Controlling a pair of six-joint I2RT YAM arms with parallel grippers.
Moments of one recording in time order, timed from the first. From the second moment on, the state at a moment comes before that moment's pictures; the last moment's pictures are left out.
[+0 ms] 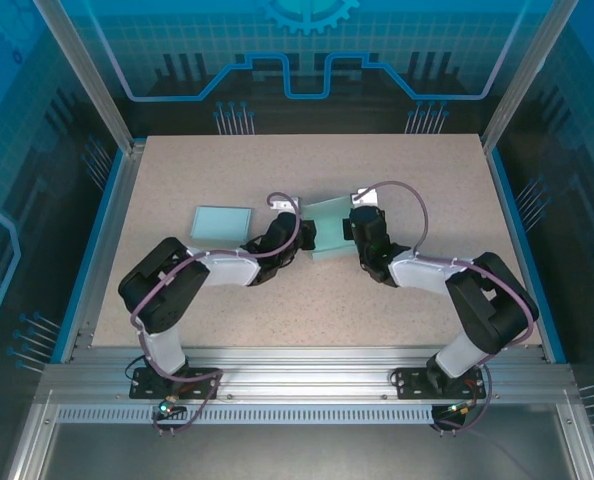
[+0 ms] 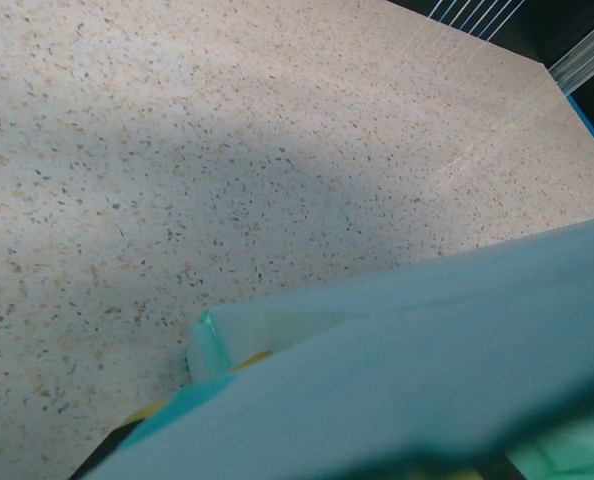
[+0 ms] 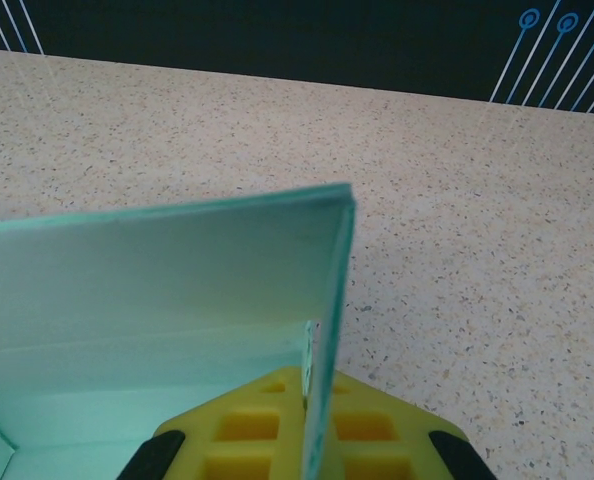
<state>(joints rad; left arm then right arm) -0.70 1.82 0.89 0.45 -0.22 -0.66 0.57 1.59 0.73 0.39 0.51 0.16</state>
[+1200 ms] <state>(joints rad) -0.77 1.62 0.50 0.73 -0.07 -0.64 0.66 1.52 0.51 0.55 0.48 0.25</state>
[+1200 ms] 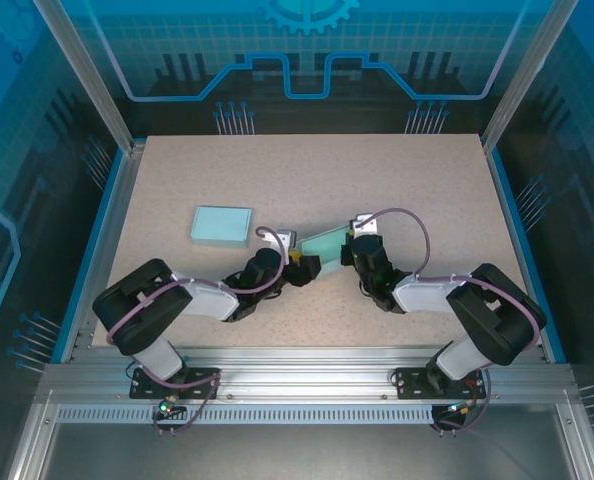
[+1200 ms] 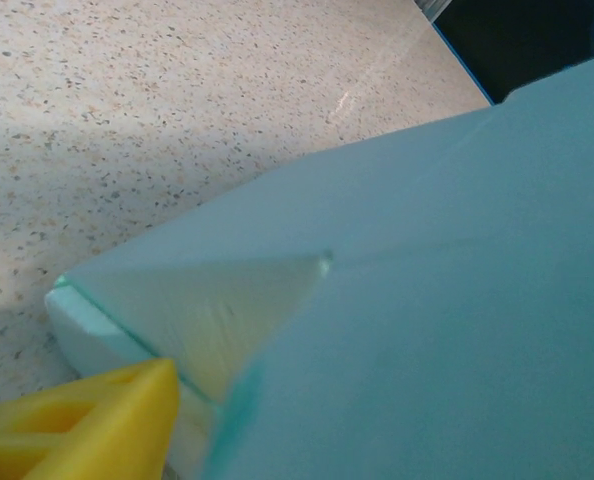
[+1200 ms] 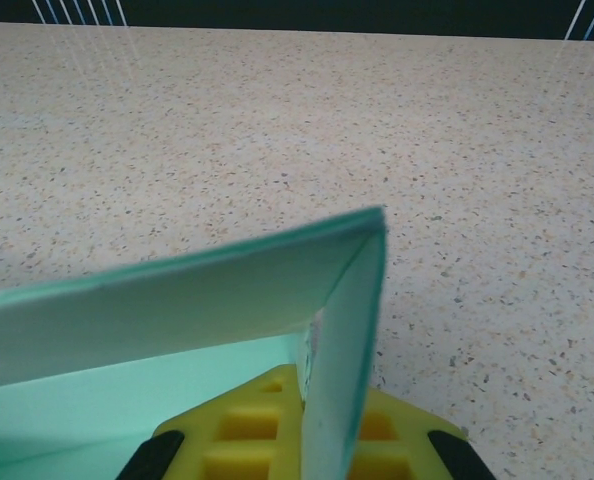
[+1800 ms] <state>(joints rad) -0.78 1.29 0.32 0.63 -0.14 -0.61 0.67 1.53 0.50 0.57 0.48 0.25</state>
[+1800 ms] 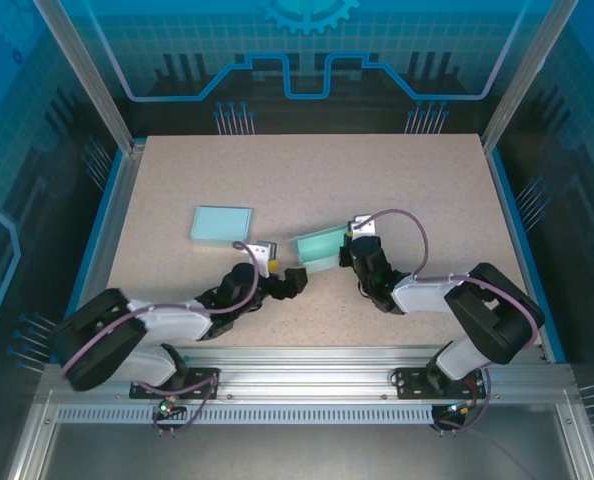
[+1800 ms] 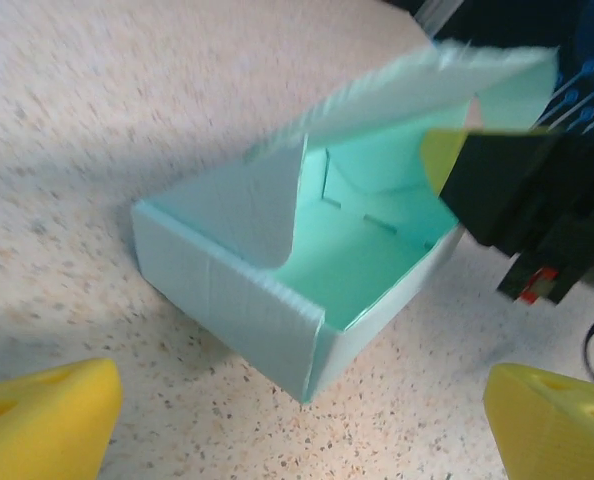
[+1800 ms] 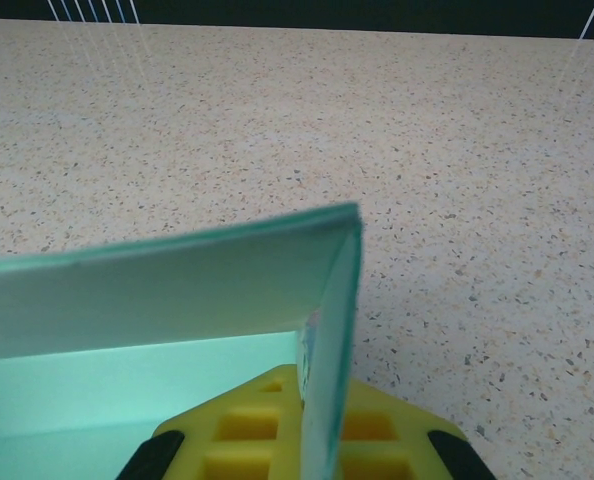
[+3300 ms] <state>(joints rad) -0.62 1.74 0.94 0.23 0.36 -0.64 0.84 1.52 0.51 0.29 0.60 0.24</state>
